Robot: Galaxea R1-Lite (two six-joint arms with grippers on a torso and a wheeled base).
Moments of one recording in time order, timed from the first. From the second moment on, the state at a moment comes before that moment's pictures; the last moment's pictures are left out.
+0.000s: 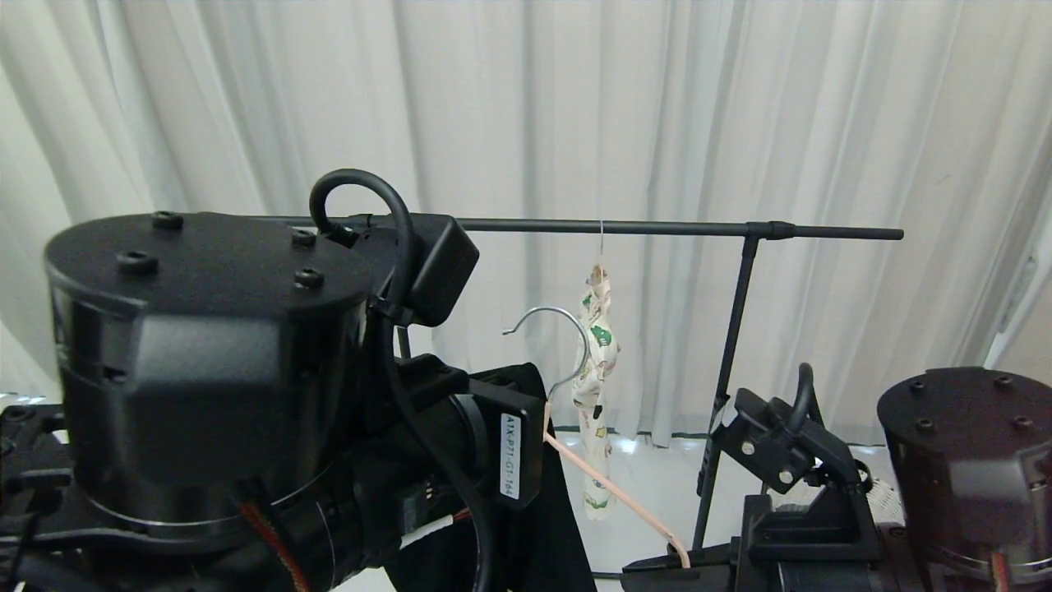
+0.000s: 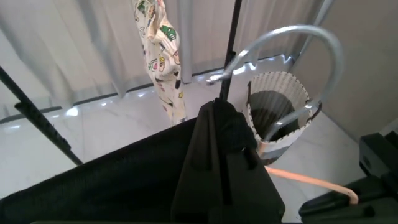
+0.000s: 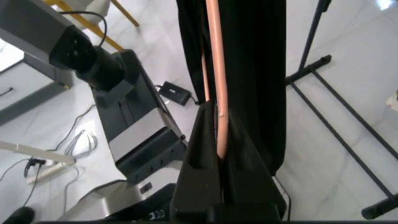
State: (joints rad) left arm -1.00 1.47 -0.93 -0.16 0.44 -0.24; right arm 1.04 1.47 -0.65 -0.33 0.26 0.35
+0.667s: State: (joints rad) left arm -1.00 1.42 -0.85 -0.16 0.44 -0.19; right arm 1.00 1.49 -0.65 -0.35 0.14 0.42
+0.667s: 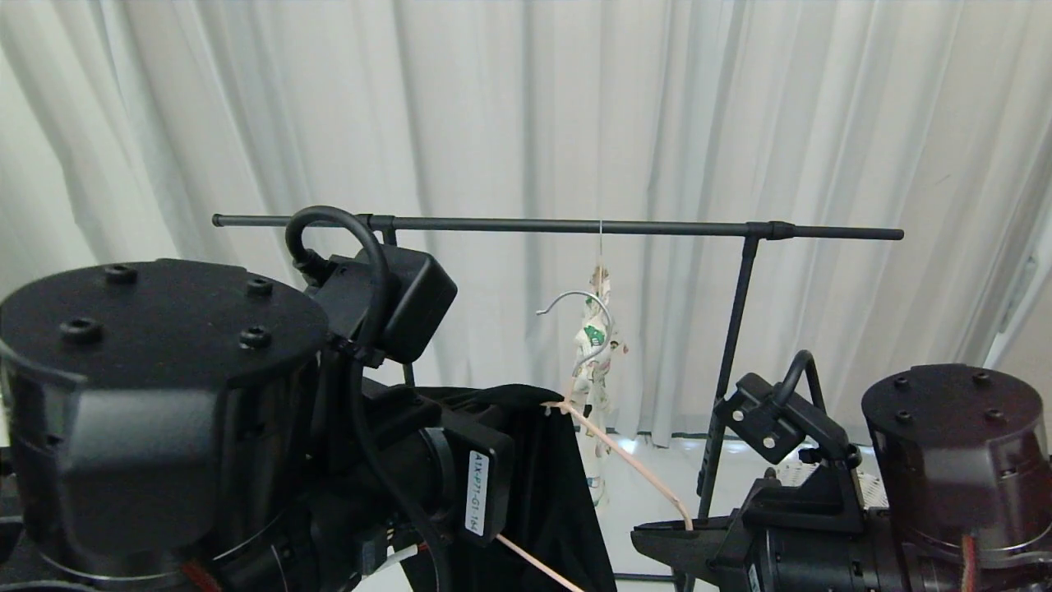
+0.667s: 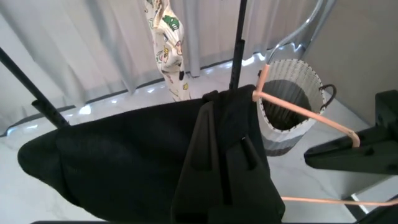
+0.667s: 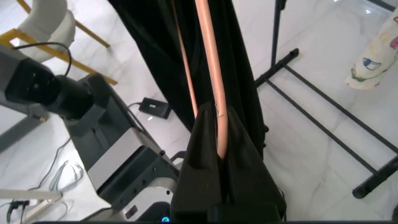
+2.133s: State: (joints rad) left arm -1.00 1.33 -0.75 -0.16 0.43 -0.11; right arm 0.86 1.43 -0.32 -0.81 0.09 0.11
